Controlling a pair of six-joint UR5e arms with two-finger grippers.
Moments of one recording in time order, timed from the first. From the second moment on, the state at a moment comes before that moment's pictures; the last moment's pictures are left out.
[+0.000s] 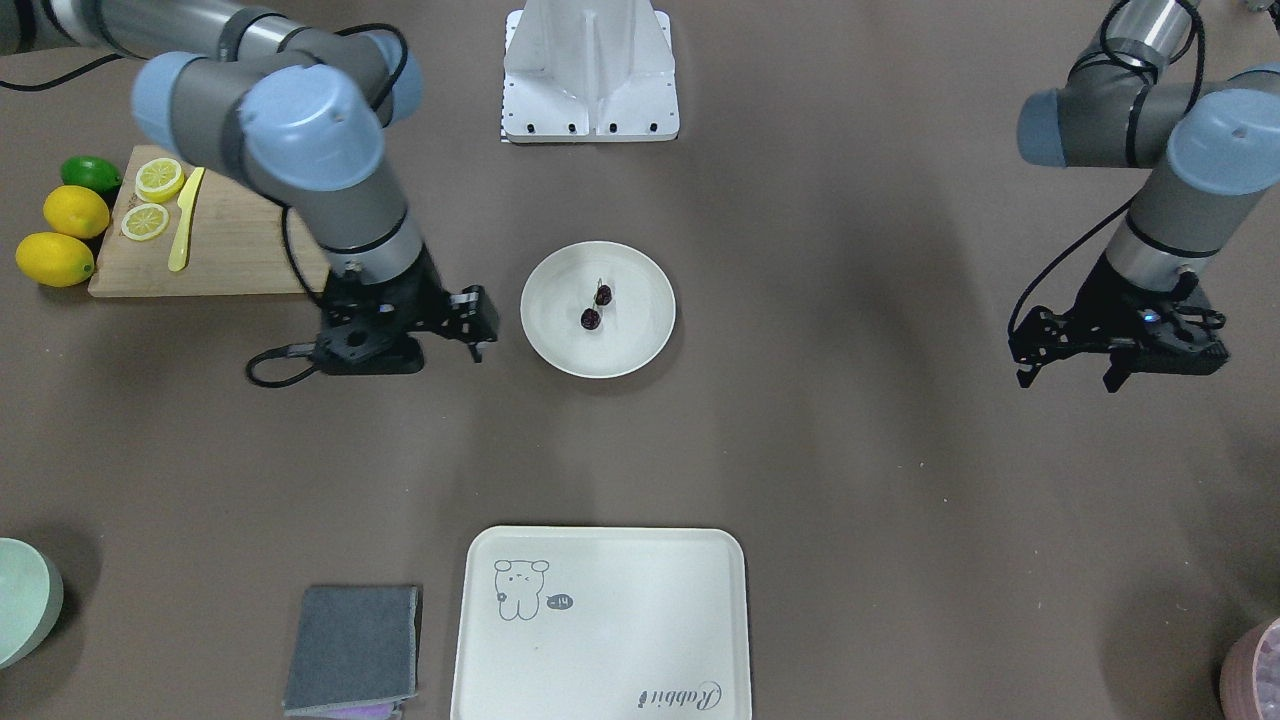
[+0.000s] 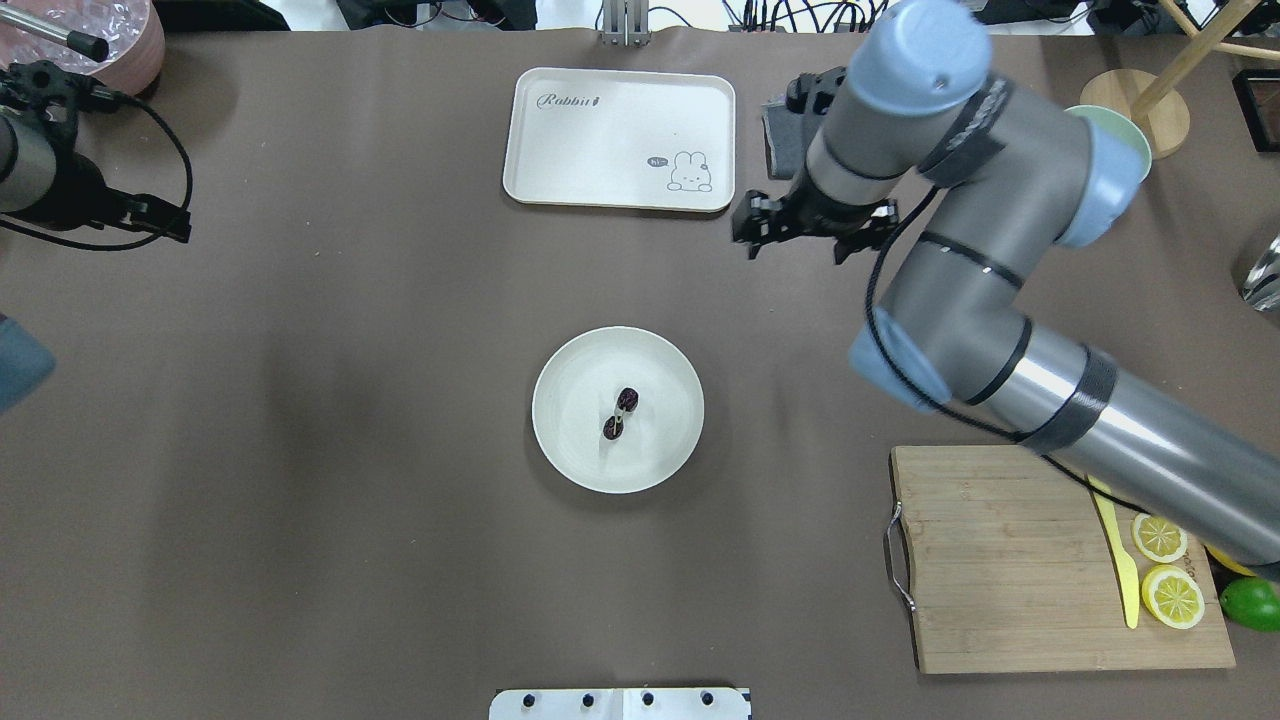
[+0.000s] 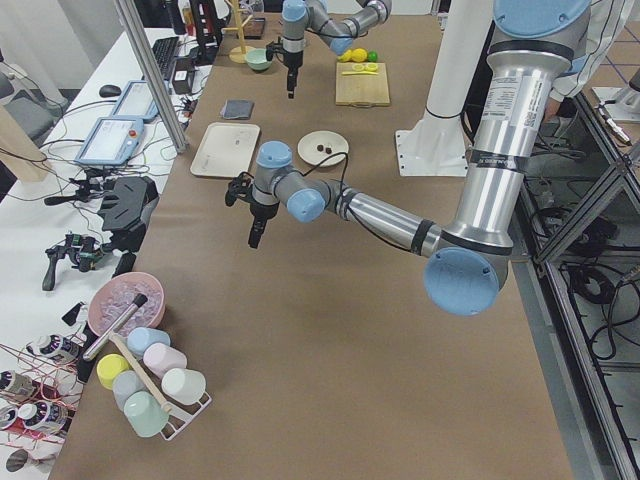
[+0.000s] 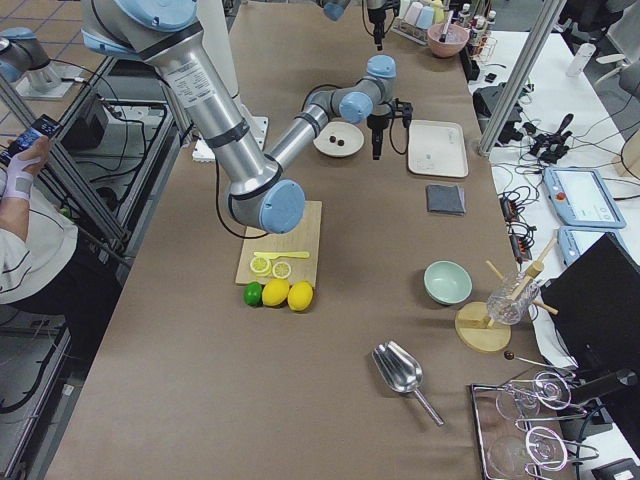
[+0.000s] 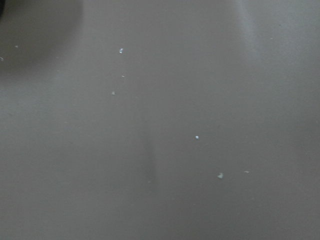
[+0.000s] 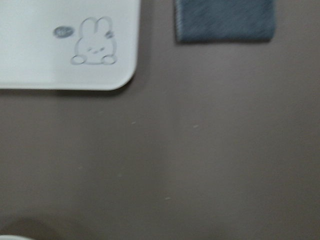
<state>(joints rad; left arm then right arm) -1.07 -1.74 -1.71 -1.93 -2.03 -0.61 0.85 -0.98 1.67 -1.58 2.09 0.96</state>
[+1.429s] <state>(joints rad) -1.50 -1.58 -1.78 -1.60 -2.21 -0.02 1.68 -1.50 1.44 -1.60 2.34 -0.10</state>
